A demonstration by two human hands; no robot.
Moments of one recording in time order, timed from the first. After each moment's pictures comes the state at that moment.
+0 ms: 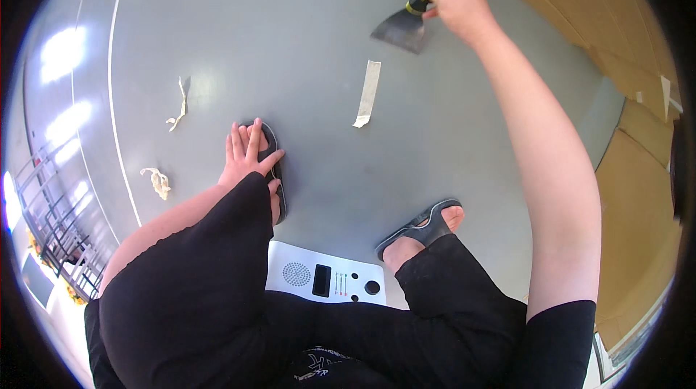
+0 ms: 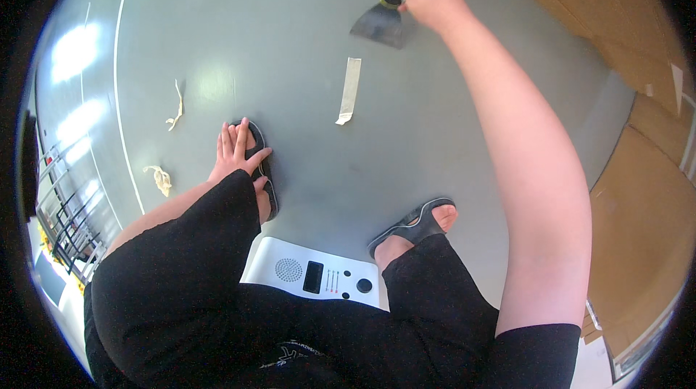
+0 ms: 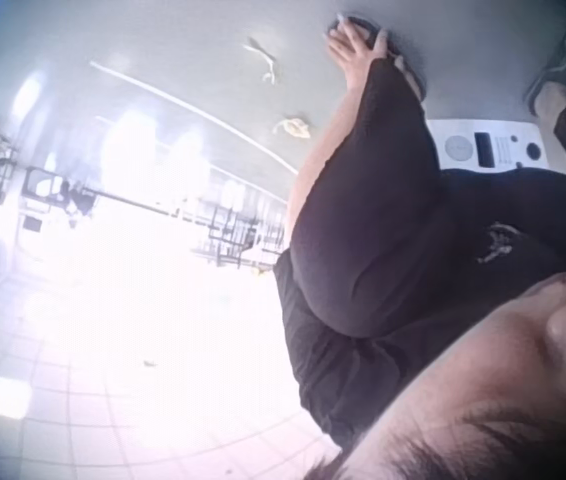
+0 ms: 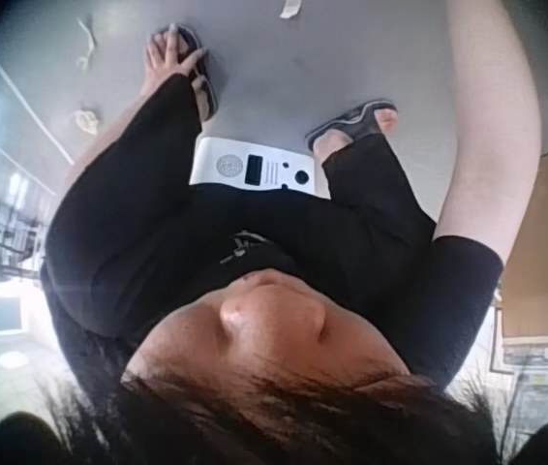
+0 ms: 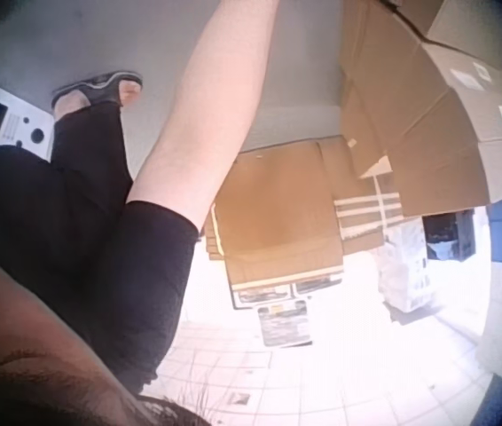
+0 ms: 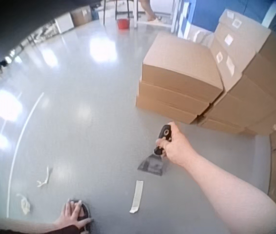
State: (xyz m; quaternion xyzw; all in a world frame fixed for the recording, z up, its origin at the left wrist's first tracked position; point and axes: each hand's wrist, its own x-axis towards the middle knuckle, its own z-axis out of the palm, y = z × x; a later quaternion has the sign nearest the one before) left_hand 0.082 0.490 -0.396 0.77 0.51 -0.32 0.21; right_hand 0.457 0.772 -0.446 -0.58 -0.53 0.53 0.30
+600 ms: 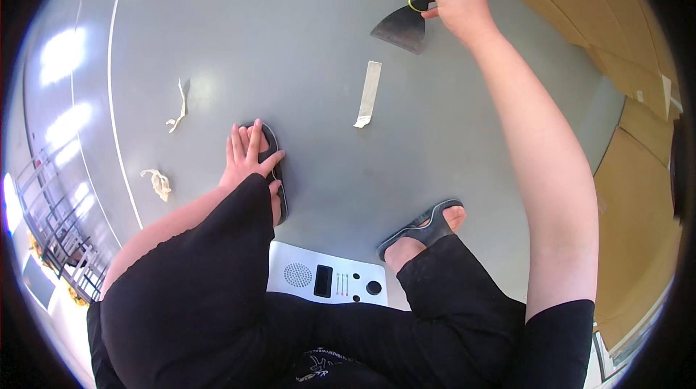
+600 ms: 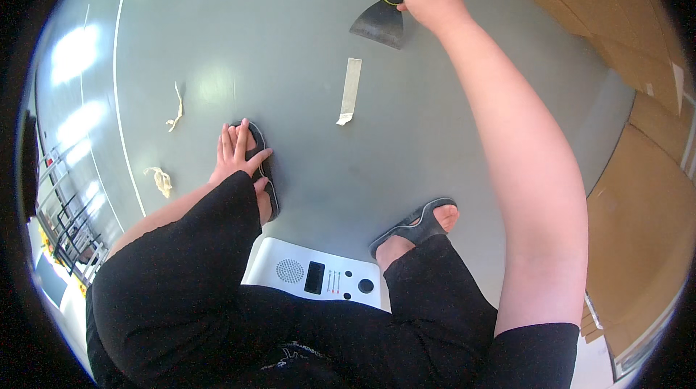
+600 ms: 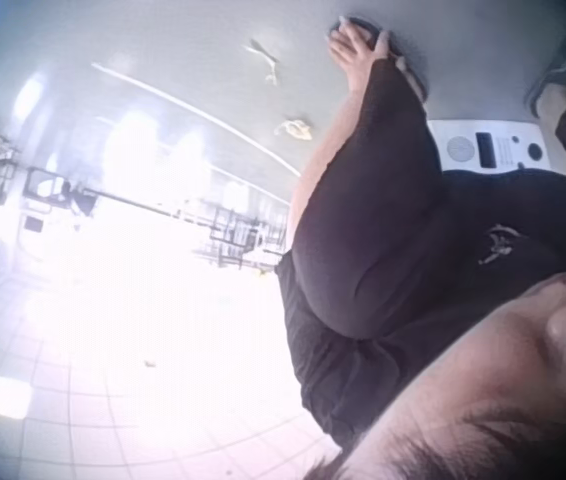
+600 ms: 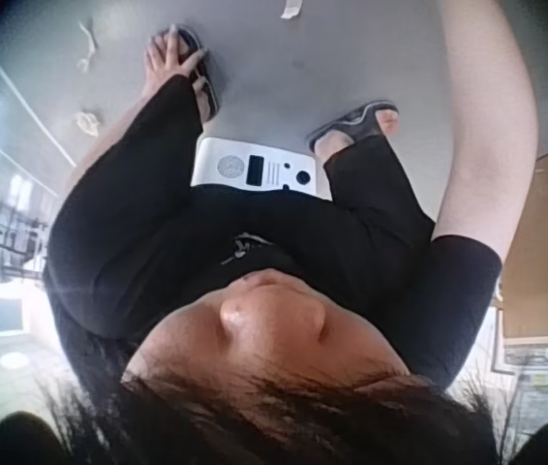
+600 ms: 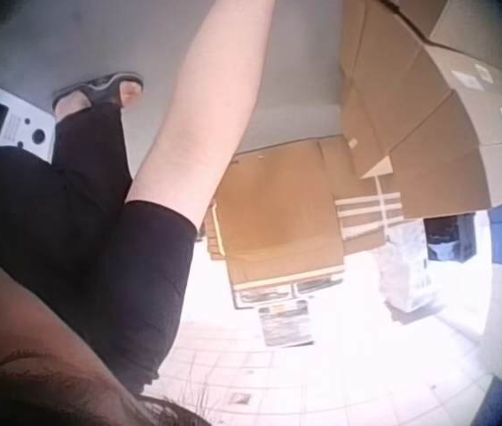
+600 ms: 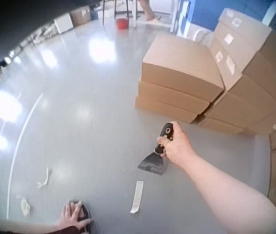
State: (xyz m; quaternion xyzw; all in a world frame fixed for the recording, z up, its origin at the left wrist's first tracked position) left_hand 0.080 0.490 -0.396 0.76 0.51 -0.34 0.22; right_hand 0.448 0.769 -0.435 -0.62 -0.51 0.54 0.25
